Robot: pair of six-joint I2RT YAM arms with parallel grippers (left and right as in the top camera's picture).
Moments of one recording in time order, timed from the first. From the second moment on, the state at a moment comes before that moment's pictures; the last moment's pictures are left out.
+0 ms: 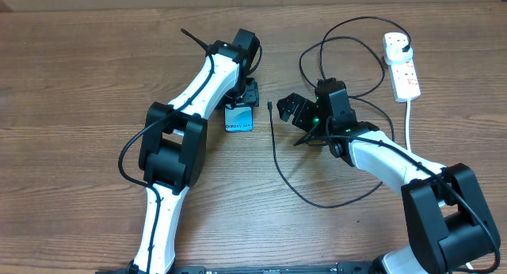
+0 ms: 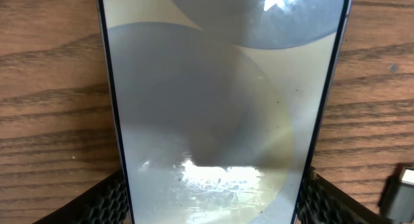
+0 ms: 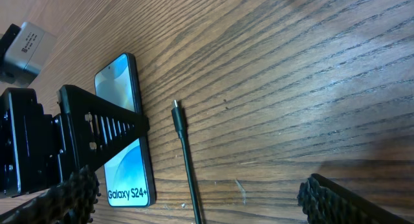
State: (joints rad) left arm -0.39 2.39 1.95 -1.06 -0.03 -0.47; right arm 0.36 1.71 0.87 0.01 -0.17 0.80
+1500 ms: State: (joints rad) left arm -0.39 2.44 2.07 -1.18 -0.03 -0.46; right arm 0.36 1.71 0.87 0.01 -0.17 0.80
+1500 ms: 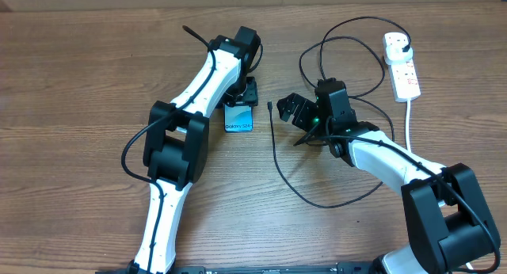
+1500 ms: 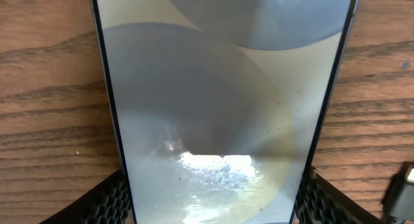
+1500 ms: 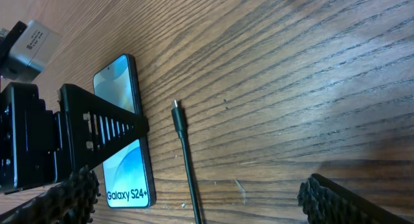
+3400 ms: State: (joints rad) left arm -0.36 2.47 2.36 -1.42 -0.02 -0.48; right arm 0.36 1.71 0.87 0.03 -0.19 0.80
